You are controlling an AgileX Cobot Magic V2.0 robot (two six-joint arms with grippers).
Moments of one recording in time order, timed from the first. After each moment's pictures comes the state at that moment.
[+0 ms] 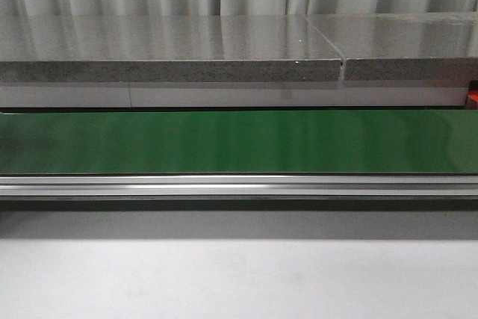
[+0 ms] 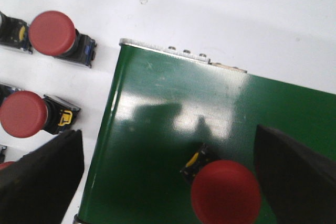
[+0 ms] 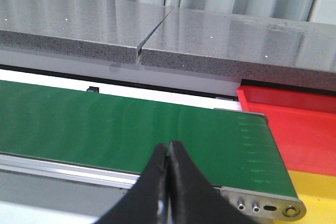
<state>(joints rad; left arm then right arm) 0.00 1.57 -1.30 0.09 0.87 -0.24 0.04 -0.01 0.03 -0.09 0.09 0.04</state>
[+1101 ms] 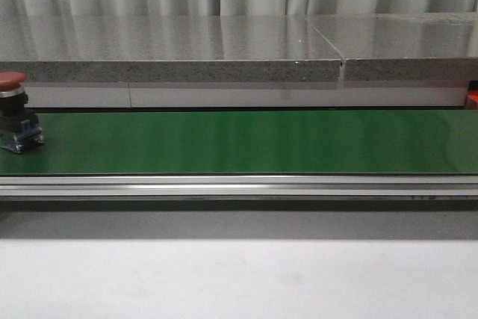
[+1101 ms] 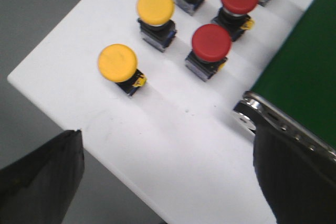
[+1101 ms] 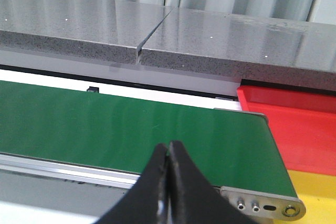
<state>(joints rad) 0.29 0.97 -0.78 0.27 0.88 -0.48 0.04 -0.01 0.03 -0.09 0.09 0.04</state>
